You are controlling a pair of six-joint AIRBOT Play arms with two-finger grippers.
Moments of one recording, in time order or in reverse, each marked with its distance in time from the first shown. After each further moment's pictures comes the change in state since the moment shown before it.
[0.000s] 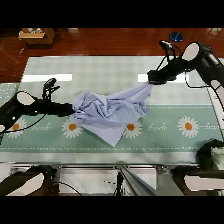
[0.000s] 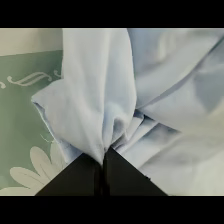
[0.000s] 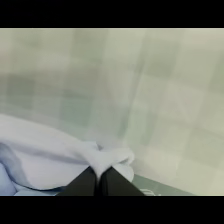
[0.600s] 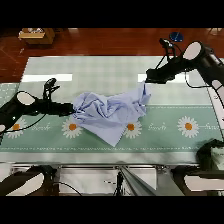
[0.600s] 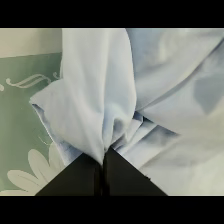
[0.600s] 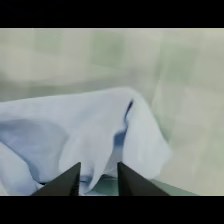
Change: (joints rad) left arm 0.000 -0.007 0.000 -0.014 0.007 0.000; right arm -0.002 0.016 0.000 0.064 -0.005 0.001
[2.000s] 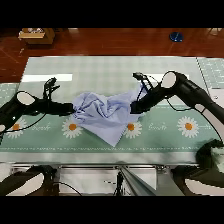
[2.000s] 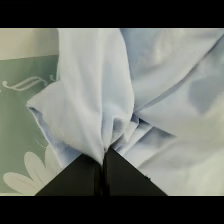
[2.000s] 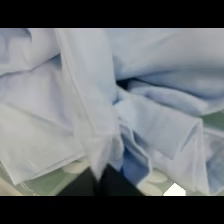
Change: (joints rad) left arm 0.000 0.000 0.000 -0.025 0.002 0.013; right arm 0.217 0.094 -0.350 0.109 -0.011 -0.138
